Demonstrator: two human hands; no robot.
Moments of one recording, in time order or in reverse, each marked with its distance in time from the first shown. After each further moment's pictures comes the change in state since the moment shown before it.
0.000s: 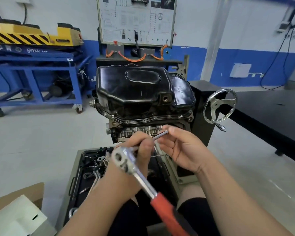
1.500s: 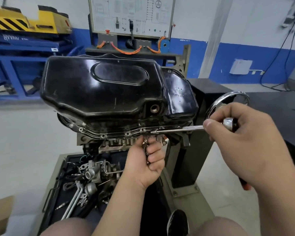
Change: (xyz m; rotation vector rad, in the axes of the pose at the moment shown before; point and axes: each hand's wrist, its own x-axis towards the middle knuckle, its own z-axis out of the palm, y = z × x) left_hand 0.109 -0.101 0.103 -1.388 -0.100 -1.037; right_hand 0.010 -0.096 -0.031 -1.300 0.603 -0.536
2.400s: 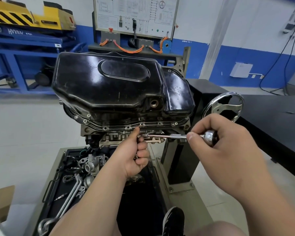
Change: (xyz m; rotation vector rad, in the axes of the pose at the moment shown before) left_hand -0.019 0.022 -0.003 0.383 0.338 0.013; right_hand -0.033 -0.012 0.001 -0.014 -0.124 -0.091
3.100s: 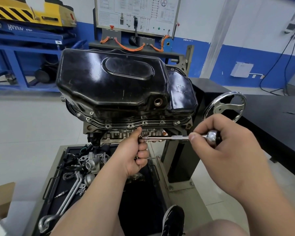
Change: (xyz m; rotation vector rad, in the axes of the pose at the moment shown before) left_hand 0.001 0.001 -0.006 0.104 0.070 0.018; right_hand -0.003 0.001 0.006 -0.037 0.020 -0.034
